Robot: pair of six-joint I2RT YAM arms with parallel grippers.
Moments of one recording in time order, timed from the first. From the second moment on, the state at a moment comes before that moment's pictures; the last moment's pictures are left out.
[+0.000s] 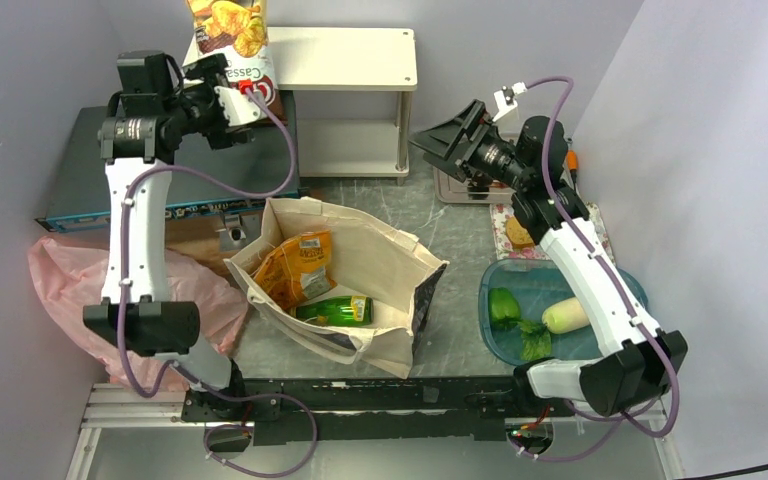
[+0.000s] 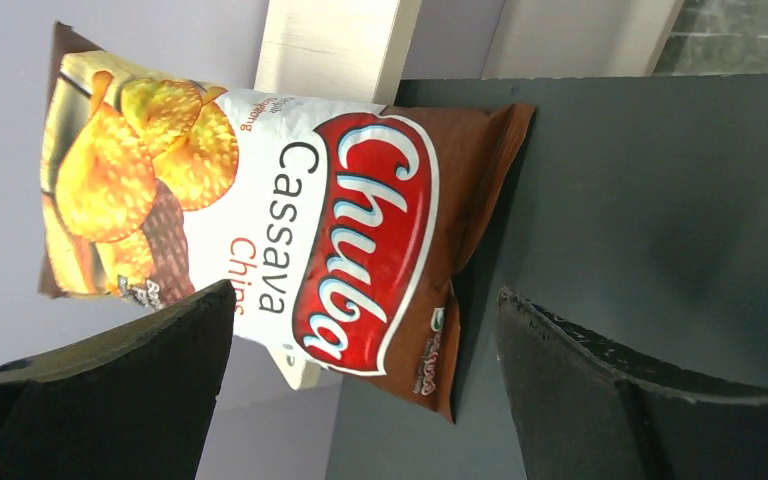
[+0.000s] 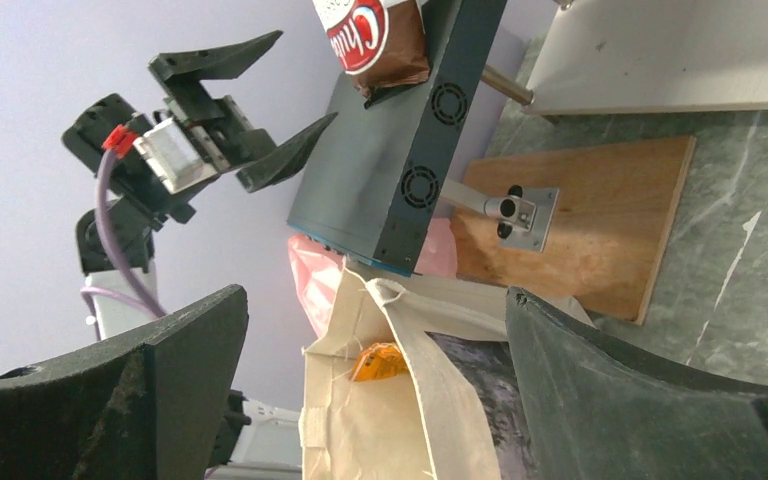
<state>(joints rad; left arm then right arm) 0.05 1.63 2.07 -0.86 0.57 1.28 0.31 1.27 1.33 -0.07 -0.56 1.03</state>
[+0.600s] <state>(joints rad) 0.04 1.45 1.65 -0.54 0.39 1.21 0.31 1.33 1.34 -0.05 -0.64 1.01</state>
